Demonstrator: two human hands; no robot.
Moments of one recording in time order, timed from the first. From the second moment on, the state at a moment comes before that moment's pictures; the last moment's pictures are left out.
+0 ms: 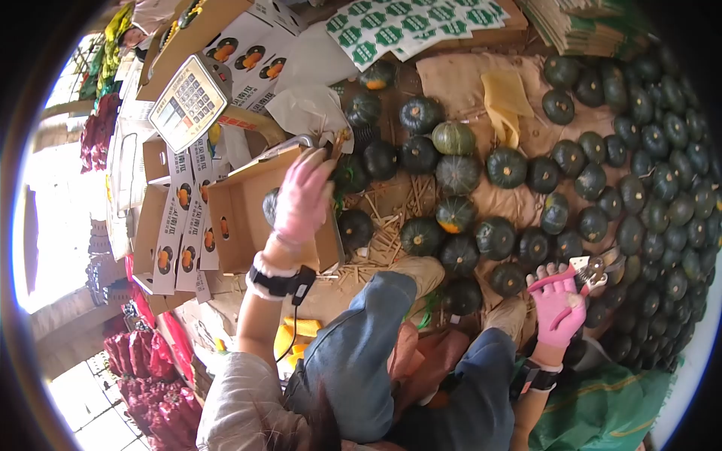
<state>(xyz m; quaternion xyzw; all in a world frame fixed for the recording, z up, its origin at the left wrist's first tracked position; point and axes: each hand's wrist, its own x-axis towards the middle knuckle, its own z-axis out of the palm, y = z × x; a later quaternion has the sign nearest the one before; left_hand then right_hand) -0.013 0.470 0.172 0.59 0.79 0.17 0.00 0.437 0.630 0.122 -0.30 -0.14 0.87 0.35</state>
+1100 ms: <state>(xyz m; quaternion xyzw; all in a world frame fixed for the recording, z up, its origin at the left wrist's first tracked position) 0.067 0.614 0.120 -0.06 0.26 0.74 0.62 0.393 0.619 0.144 -0.49 -0.39 0.72 0.31</state>
